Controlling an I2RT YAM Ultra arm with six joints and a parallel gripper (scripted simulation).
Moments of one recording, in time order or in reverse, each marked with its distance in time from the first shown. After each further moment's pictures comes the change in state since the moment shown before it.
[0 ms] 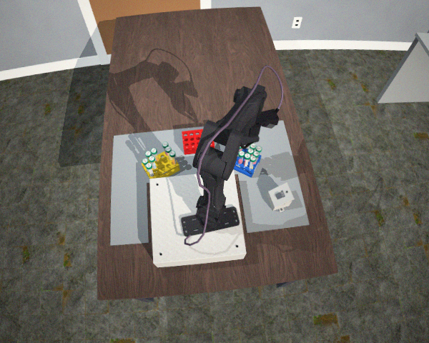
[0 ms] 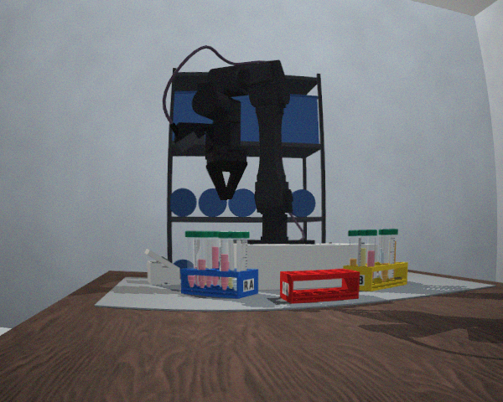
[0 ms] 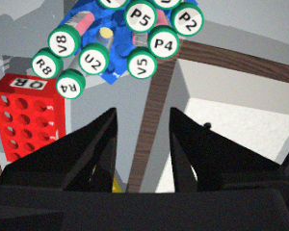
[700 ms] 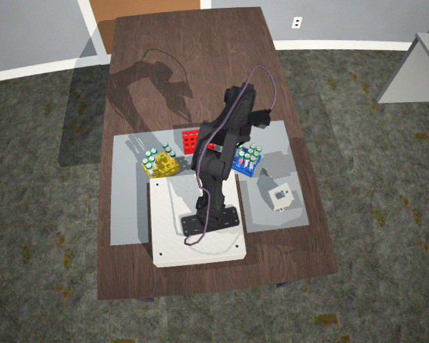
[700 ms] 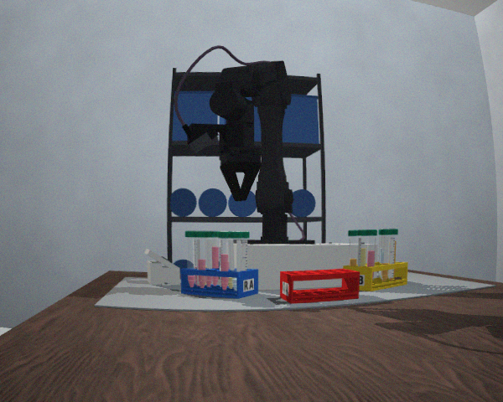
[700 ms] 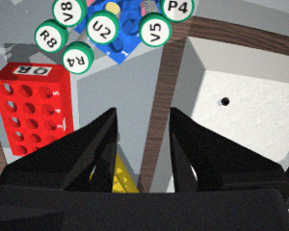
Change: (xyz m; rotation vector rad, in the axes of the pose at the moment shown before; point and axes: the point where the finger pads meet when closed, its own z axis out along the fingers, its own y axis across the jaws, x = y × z) arm 0.026 0.011 0.002 0.009 0.008 0.051
